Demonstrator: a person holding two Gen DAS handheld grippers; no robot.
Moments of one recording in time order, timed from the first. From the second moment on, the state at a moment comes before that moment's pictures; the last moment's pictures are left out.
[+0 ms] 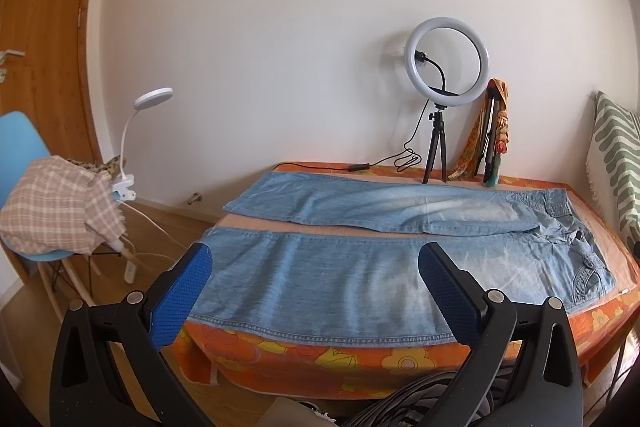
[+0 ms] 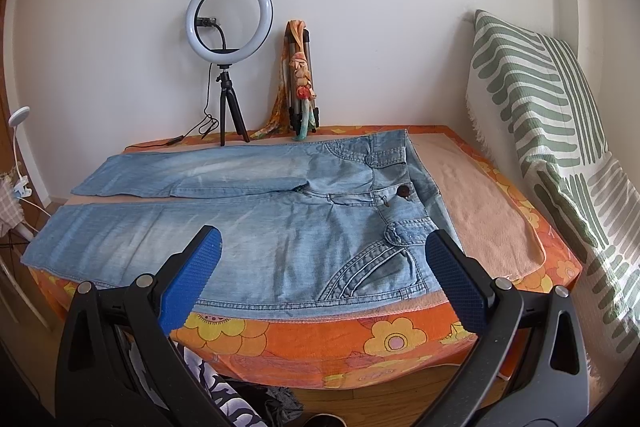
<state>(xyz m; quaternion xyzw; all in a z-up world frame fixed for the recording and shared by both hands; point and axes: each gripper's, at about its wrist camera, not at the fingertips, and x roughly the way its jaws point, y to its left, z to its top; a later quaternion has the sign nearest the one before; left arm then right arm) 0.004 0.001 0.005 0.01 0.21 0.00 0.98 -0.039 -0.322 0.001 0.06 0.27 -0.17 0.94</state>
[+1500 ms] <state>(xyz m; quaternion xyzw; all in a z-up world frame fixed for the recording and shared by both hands) 0.002 0.002 0.006 0.01 0.21 0.00 0.98 -0.039 -0.320 0.003 0.06 0.27 -0.17 0.95</state>
